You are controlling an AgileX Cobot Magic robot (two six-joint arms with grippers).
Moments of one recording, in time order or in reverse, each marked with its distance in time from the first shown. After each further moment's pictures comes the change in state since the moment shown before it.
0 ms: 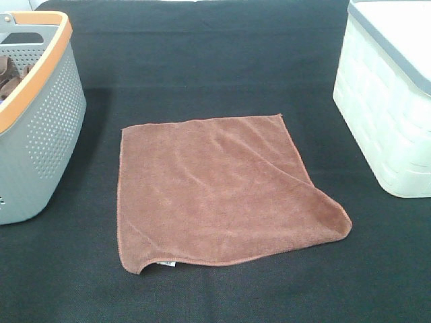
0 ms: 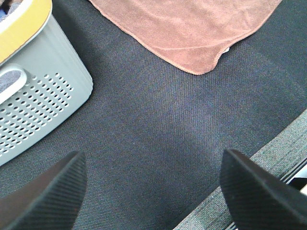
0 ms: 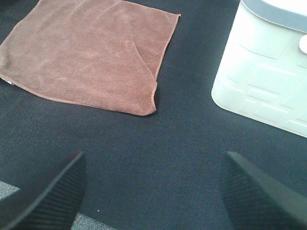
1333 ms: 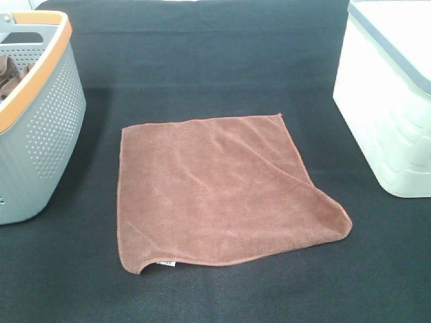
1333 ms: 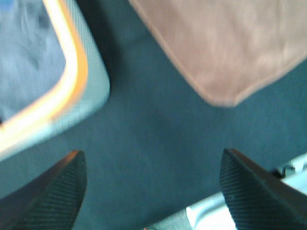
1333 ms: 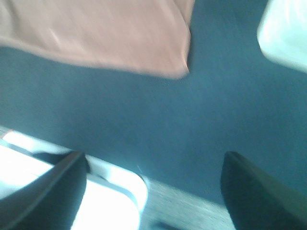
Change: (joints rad) left arm 0.000 0.825 -0.595 0.073 0.154 -0.264; right arm 0.000 0.850 -0.422 0.083 0.150 0.078
